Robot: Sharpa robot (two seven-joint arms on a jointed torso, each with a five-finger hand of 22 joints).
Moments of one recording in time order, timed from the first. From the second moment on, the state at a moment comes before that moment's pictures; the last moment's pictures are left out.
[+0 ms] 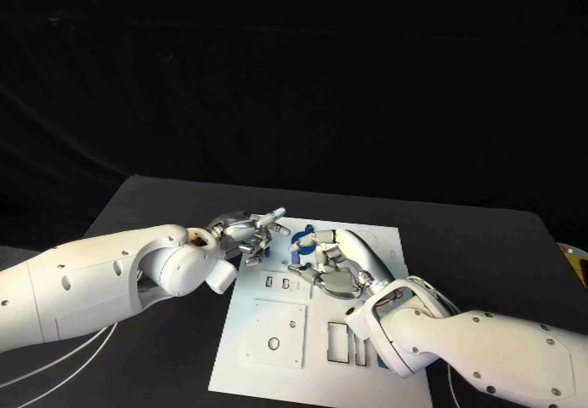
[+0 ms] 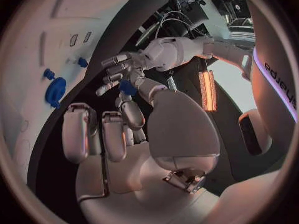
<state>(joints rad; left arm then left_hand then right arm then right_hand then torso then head) 1.16 -0.93 -0.05 1.58 -0.15 -0.16 0.01 1.17 0.12 -0.15 0.30 0.18 0.91 0.15 0.35 0.17 1.21 0.07 1.10 0.83 1.47 0.01 1.50 1.31 0.12 1.25 0.11 1.37 1.01 1.07 -0.67 -0.13 1.72 -0.98 -0.81 0.22 1.24 -0.14 0.55 -0.06 0.05 0.97 0.12 0.30 0.37 1.34 0.04 1.25 1.18 1.46 -0.03 1.51 1.31 0.07 1.44 0.08 1.37 1.31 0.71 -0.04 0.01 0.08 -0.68</state>
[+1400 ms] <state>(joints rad) 1.14 -0.90 -0.05 1.60 -0.02 0.08 -0.01 0.95 0.30 -0.17 0.30 0.18 1.02 0.11 0.35 0.20 1.41 0.04 1.40 1.23 1.47 -0.02 1.55 1.31 0.09 1.35 0.08 1.45 1.21 1.08 -0.68 -0.13 1.72 -0.94 -0.85 0.27 1.24 -0.14 0.54 -0.06 0.05 0.98 0.12 0.29 0.37 1.35 0.04 1.27 1.22 1.46 -0.03 1.51 1.31 0.07 1.44 0.08 1.38 1.31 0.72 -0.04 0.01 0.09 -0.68</state>
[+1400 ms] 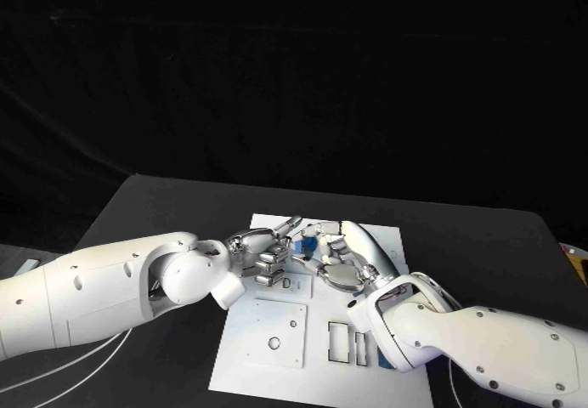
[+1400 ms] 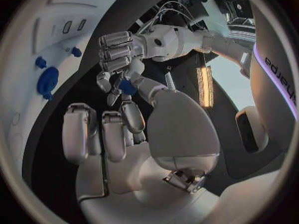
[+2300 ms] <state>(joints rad) 1.14 -0.90 -0.05 1.59 0.00 0.09 0.00 0.94 0.30 -0.15 0.30 0.19 1.03 0.11 0.36 0.22 1.42 0.03 1.40 1.25 1.47 -0.03 1.55 1.31 0.09 1.35 0.08 1.46 1.21 1.08 -0.67 -0.13 1.69 -0.94 -0.84 0.27 1.24 -0.14 0.54 -0.06 0.05 0.99 0.12 0.29 0.37 1.35 0.04 1.28 1.22 1.46 -0.03 1.51 1.31 0.07 1.44 0.08 1.38 1.31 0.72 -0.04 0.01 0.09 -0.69</state>
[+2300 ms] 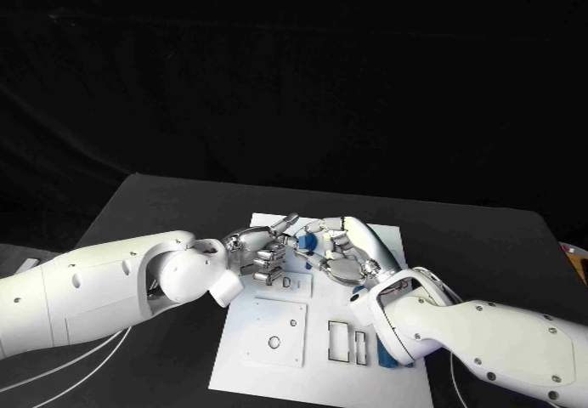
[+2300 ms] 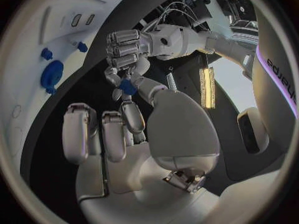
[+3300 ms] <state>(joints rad) 1.14 -0.91 -0.05 1.57 0.00 0.09 0.00 0.94 0.29 -0.14 0.29 0.19 1.03 0.10 0.36 0.23 1.43 0.03 1.40 1.26 1.47 -0.03 1.55 1.31 0.09 1.36 0.08 1.46 1.22 1.08 -0.68 -0.13 1.68 -0.95 -0.84 0.26 1.24 -0.14 0.54 -0.06 0.05 0.99 0.12 0.30 0.37 1.36 0.03 1.28 1.22 1.46 -0.03 1.51 1.31 0.07 1.44 0.08 1.38 1.31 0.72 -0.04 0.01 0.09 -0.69</state>
